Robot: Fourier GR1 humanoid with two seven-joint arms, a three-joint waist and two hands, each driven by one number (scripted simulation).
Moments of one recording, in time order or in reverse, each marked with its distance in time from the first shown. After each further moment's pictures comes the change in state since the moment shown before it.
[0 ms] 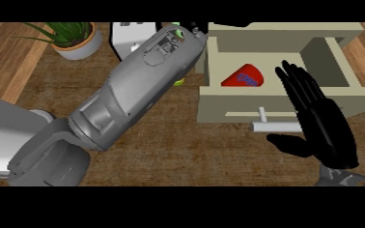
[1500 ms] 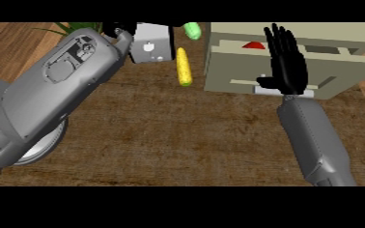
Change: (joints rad) left arm 0.269 0.384 -0.031 -0.555 -0.121 -0.046 0.321; right arm -0.555 0.055 -0.216 1.015 0.242 -0.609 -0.110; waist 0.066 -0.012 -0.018
